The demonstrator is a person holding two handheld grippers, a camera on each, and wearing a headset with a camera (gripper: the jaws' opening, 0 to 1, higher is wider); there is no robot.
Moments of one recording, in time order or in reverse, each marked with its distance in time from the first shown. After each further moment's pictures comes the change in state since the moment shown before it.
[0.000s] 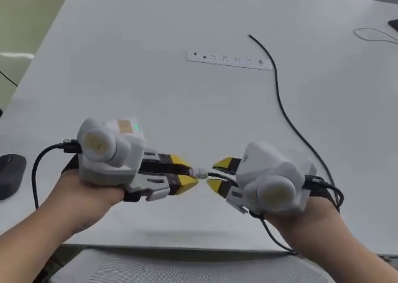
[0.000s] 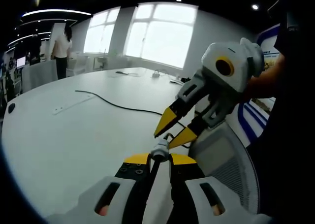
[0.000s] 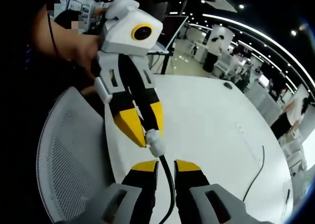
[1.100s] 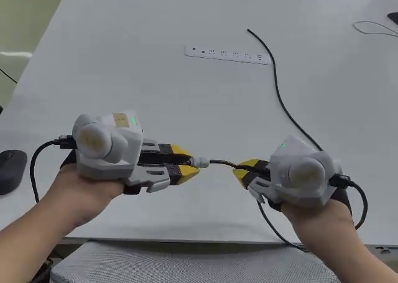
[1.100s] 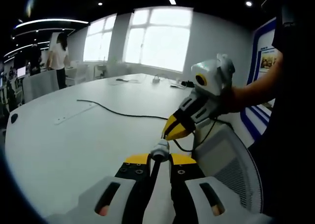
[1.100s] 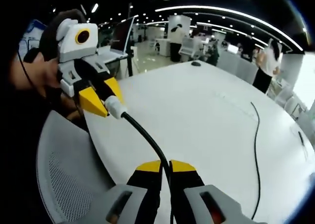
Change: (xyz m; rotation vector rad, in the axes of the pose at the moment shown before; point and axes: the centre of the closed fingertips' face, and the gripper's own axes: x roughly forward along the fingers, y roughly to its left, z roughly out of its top) left arm -0.004 -0.002 0.011 0.060 -0.047 0.022; right arm -0.017 -0.033 -0.067 0.452 -0.015 -0.147
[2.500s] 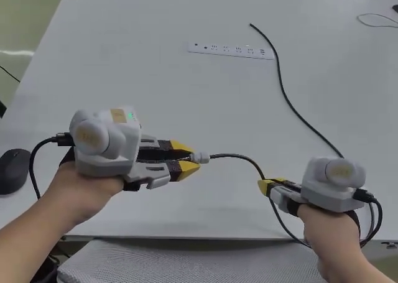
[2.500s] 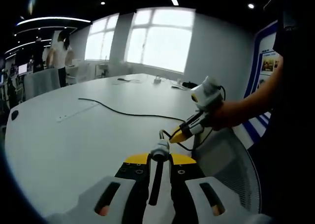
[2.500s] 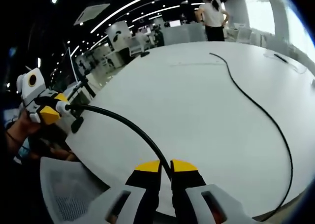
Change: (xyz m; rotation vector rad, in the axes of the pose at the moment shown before) left arm -0.004 0.008 0.001 -0.023 -0.002 0.003; right arm 0.005 -0.032 -0.061 0.493 0.017 -0.115
